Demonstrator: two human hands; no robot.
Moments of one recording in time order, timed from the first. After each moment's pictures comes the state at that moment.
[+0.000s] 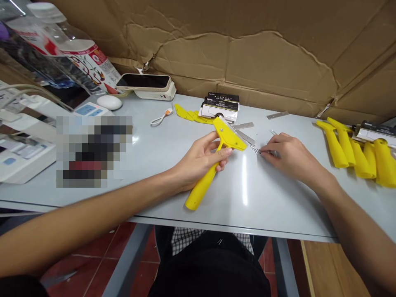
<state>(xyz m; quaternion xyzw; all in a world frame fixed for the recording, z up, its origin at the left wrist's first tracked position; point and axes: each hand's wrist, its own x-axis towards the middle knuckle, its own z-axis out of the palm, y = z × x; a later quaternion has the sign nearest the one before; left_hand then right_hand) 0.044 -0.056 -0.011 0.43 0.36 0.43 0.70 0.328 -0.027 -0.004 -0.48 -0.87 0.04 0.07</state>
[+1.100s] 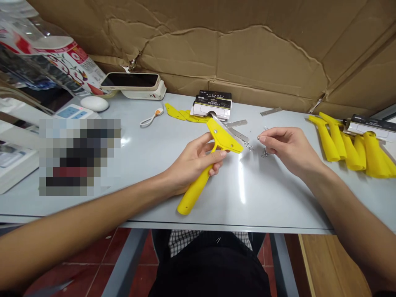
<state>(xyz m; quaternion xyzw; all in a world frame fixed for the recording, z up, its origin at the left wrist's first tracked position) 0.044 -0.057 -0.014 0.45 0.36 0.40 0.71 0.313 -0.035 0.002 -0.54 -0.58 0.46 0.41</state>
